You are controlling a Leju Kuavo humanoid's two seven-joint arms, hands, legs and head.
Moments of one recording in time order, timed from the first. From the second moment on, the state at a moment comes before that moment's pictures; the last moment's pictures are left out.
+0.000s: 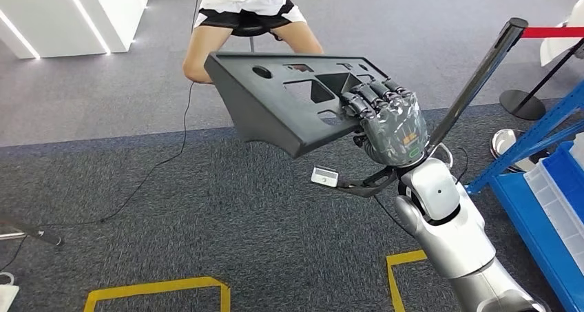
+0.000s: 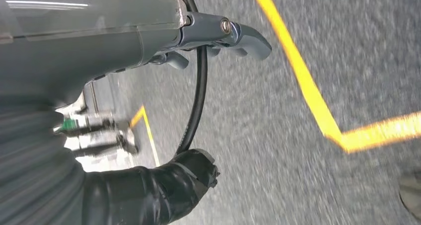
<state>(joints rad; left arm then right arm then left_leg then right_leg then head) 0.01 -0.05 0.59 -0.17 -1.25 -0.23 -0.06 -0.40 -0.36 0.55 -1.59 1.15 -0.52 -0.17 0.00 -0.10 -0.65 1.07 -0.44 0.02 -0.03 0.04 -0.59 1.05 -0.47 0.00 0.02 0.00</state>
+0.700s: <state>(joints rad) 0.01 -0.05 0.59 -0.17 -1.25 -0.23 -0.06 -0.40 -0.36 0.55 -1.59 1.15 -0.51 -0.17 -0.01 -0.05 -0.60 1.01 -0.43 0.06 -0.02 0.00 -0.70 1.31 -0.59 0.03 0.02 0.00</state>
